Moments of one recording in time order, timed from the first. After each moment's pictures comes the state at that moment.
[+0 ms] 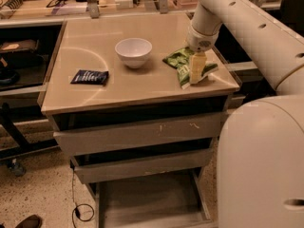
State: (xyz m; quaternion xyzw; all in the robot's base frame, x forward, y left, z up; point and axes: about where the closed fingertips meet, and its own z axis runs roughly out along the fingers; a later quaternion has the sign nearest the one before) arm 0.728 -0.147 0.828 -0.72 0.68 -0.04 0.13
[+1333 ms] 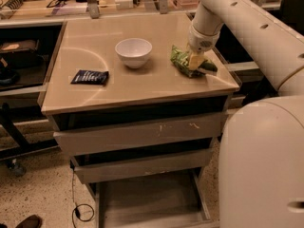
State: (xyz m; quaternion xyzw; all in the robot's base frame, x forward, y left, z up) arm 0.729 -0.147 0.827 -0.71 0.69 -0.04 0.14
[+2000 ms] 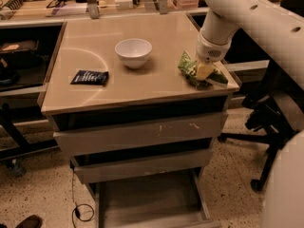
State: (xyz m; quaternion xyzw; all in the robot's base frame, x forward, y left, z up) arm 0.666 -0.160 0.833 -0.68 0.72 -0.04 0.12
